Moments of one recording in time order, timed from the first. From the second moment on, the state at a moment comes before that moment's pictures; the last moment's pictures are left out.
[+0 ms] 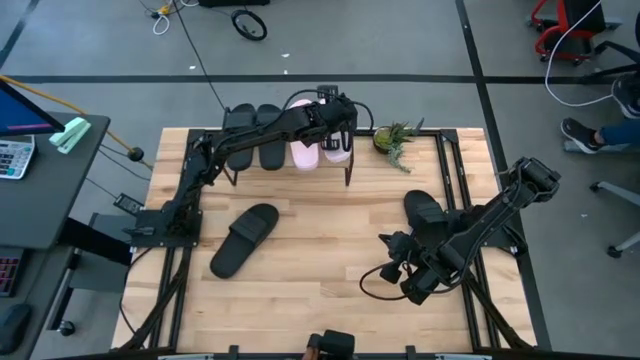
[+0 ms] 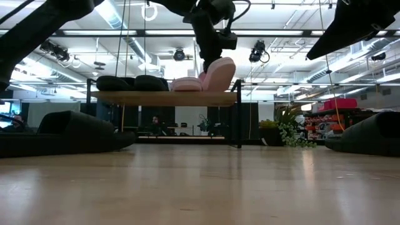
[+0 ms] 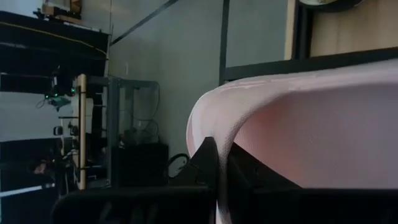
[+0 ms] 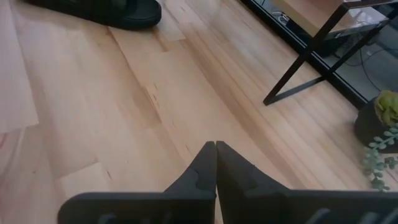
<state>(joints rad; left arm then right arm) 0.37 2.18 2.16 -0.73 -0.69 0.72 0.70 1.44 0.95 -0.82 0.96 1.03</state>
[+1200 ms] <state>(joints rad) 0.36 2.18 2.03 -0.65 -0.72 0.82 0.70 1.44 0.95 -0.82 0.97 0.99</state>
